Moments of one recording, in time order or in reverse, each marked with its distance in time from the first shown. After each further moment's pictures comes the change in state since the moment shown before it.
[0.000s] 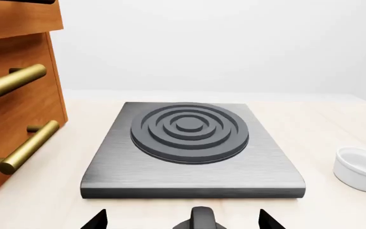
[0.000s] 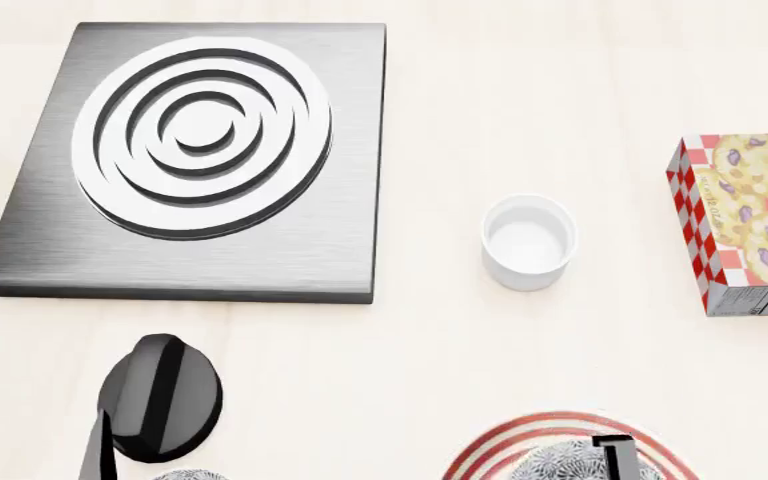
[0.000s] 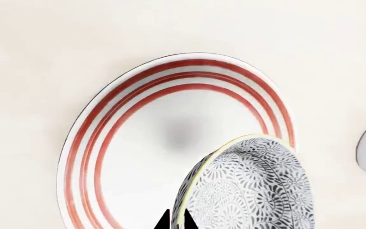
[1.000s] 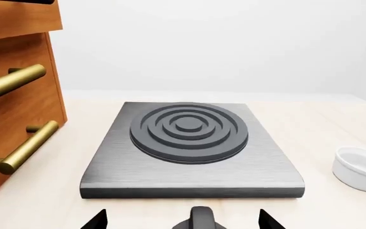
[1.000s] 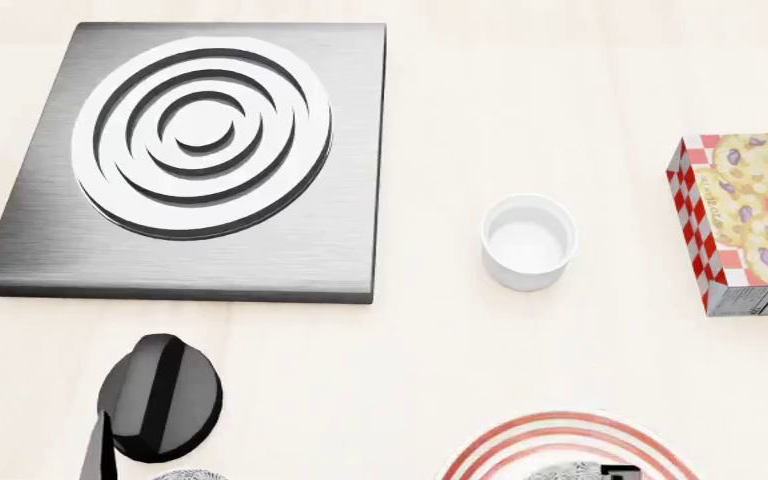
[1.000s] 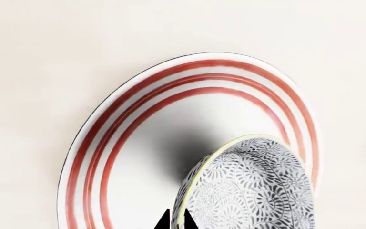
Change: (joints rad) left arm -0.002 -0.012 0.012 -0.001 -0.005 0.007 -0.013; right arm -0.125 0.034 -0.029 0.043 -0.005 -0.072 0.154
